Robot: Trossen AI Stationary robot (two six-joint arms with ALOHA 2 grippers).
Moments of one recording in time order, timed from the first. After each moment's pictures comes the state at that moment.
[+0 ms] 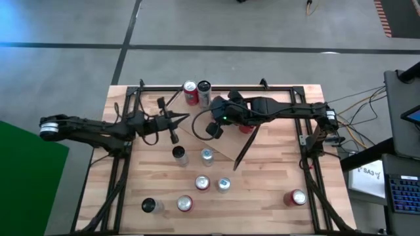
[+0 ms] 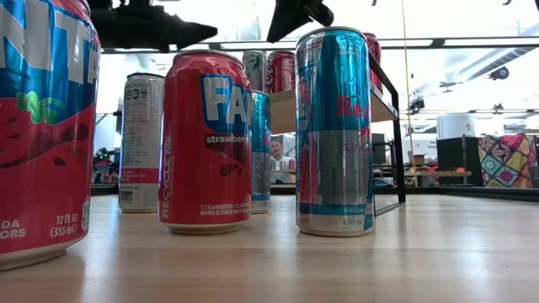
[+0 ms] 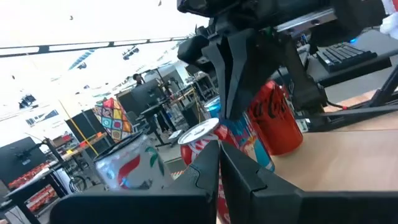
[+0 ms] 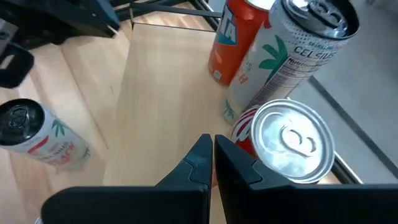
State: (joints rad) left arm 0.13 1.02 0.40 0.79 -0.15 0.52; right arm -0.01 1.80 1.89 -0.92 0.45 0.32
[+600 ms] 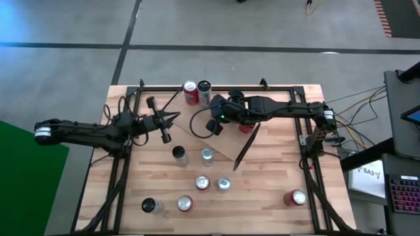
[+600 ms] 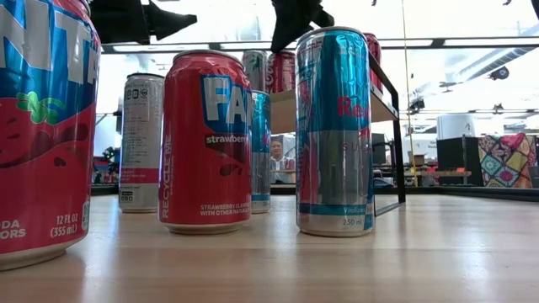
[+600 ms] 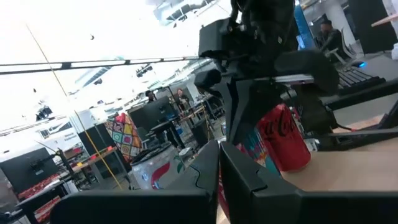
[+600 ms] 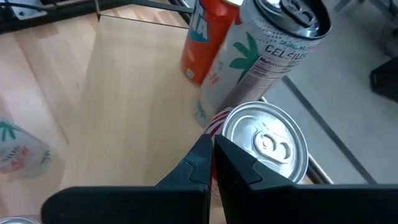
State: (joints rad) left arm 0.13 0.83 0.32 0.79 -0.15 0.51; right arm -0.04 1.82 1.88 -0.93 0.52 0.28
